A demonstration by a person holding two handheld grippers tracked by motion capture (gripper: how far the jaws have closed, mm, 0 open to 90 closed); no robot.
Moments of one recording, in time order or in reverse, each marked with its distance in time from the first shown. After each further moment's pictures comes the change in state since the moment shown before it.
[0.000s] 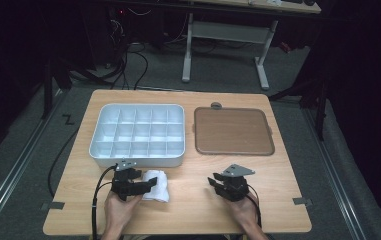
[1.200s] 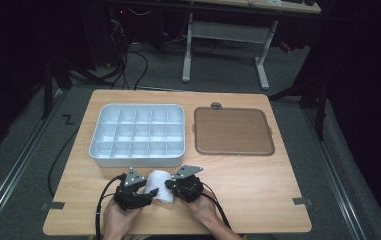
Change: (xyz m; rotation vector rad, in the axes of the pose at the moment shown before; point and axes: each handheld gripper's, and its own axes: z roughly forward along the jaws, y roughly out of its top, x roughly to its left) left arm -0.003 -0.030 -0.020 0.045 -0.039 0.205; right arm 0.105 0.052 0.072 0.032 0.249 -0.163
